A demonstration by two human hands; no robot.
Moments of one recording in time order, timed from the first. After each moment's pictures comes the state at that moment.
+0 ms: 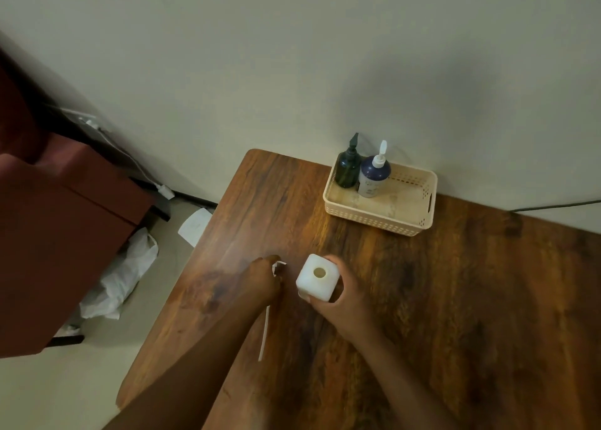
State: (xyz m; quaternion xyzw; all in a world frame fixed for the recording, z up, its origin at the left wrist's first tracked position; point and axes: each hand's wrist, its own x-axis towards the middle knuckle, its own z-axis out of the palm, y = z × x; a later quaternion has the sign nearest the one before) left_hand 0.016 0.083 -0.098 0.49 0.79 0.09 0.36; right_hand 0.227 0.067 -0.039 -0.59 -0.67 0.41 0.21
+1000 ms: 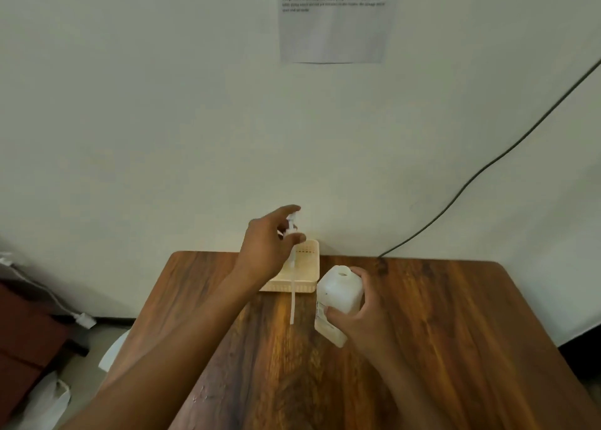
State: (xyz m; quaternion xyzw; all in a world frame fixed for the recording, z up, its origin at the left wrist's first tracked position) left_hand 0.220 0.135 0.204 0.68 0.56 0.40 0.24; right_hand 0.417 0.042 0.119 -0.64 -0.56 0.32 0.40
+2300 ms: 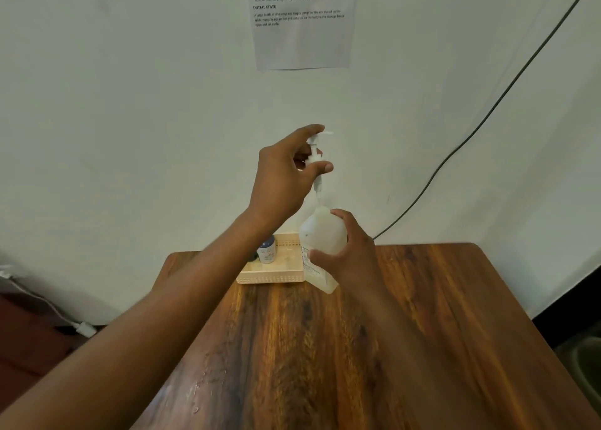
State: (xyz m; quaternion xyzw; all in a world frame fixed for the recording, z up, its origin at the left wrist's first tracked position) left_hand 0.286 0.109 0.326 0.72 0.42 0.52 0.16; right_hand 0.422 0.051 0.205 -0.62 -0.63 0.22 0.43
